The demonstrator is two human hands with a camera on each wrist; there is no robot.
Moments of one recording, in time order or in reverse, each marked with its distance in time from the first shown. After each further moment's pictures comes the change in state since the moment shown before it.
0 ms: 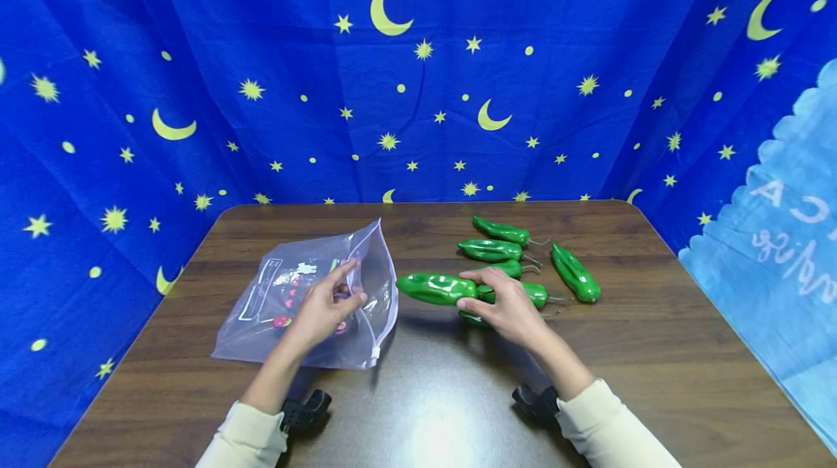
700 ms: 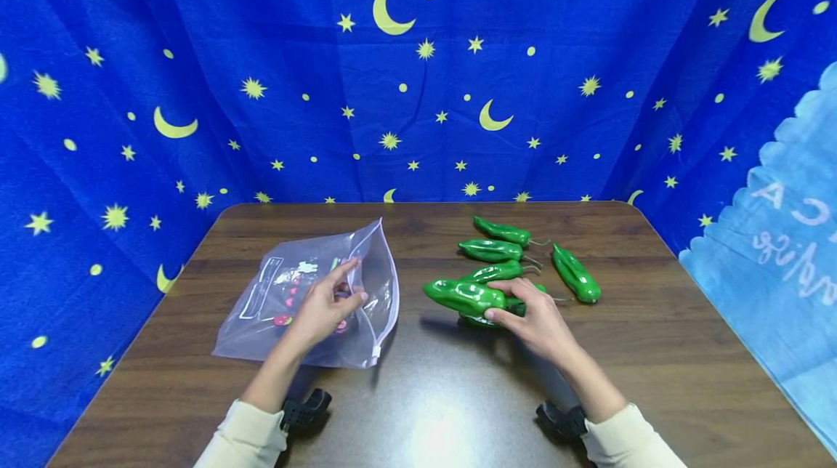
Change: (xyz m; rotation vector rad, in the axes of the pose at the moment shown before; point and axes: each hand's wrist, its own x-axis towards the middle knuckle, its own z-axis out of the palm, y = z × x) left_hand 0.000 -0.001 -0.001 0.001 0.005 0.025; right_hand -0.031 0.015 -0.019 -0.061 0.087 0.004
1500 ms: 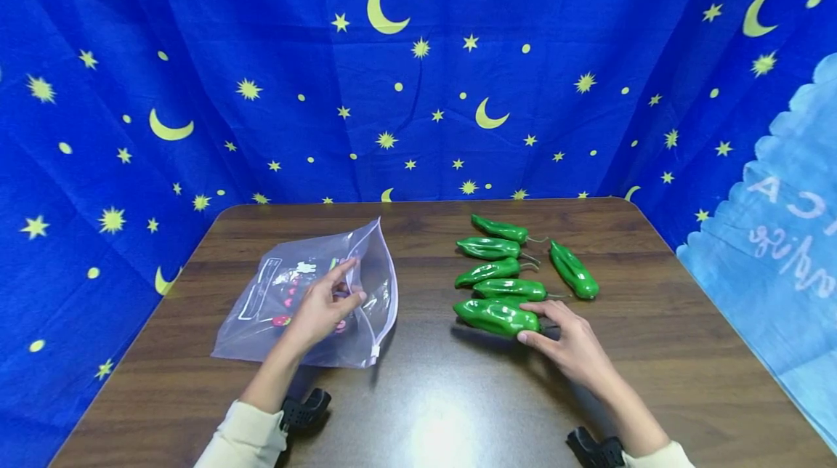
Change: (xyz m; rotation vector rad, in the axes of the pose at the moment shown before) left_hand 0.001 0.000 0.002 0.013 0.000 0.008; right_hand -0.047 0.024 -0.022 -0.097 0.038 0.039
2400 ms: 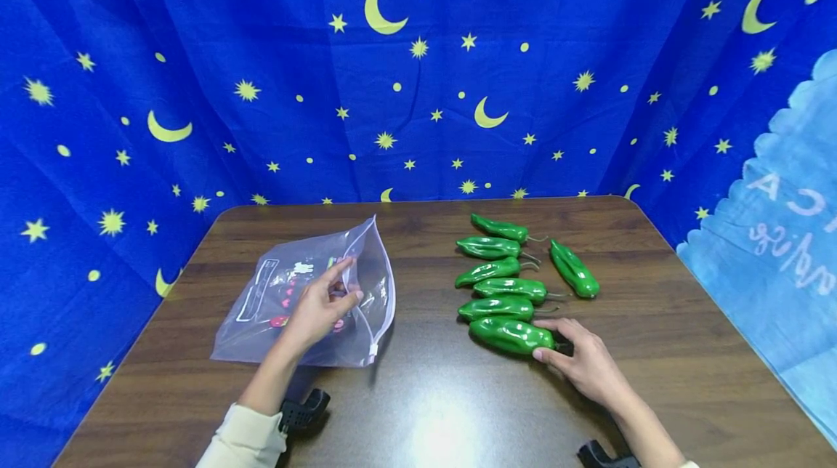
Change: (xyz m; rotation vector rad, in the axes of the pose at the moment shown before) left_hand 0.000 -0.002 -0.003 -0.005 0.008 -0.030; right_hand -0.027 0.022 0.000 -0.058 -0.077 0.103
